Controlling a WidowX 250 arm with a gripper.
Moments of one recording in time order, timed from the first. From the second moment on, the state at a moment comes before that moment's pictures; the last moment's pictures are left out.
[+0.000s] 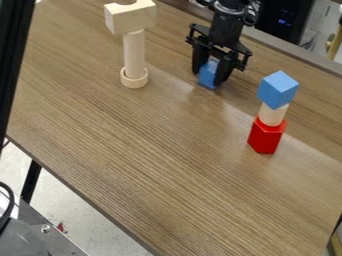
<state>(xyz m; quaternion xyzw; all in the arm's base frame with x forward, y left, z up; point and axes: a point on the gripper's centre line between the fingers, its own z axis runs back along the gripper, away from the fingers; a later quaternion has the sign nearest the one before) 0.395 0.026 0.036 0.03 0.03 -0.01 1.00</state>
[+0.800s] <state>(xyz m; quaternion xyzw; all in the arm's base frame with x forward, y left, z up) 0.388 -0.057 0.181 0.06 -0.07 -0.05 0.99</state>
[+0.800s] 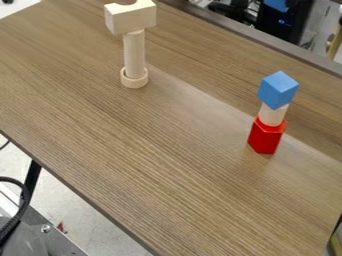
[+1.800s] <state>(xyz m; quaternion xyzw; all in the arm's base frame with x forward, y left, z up) 0.340 -0.070 0.170 0.10 0.08 -0.11 0.99</state>
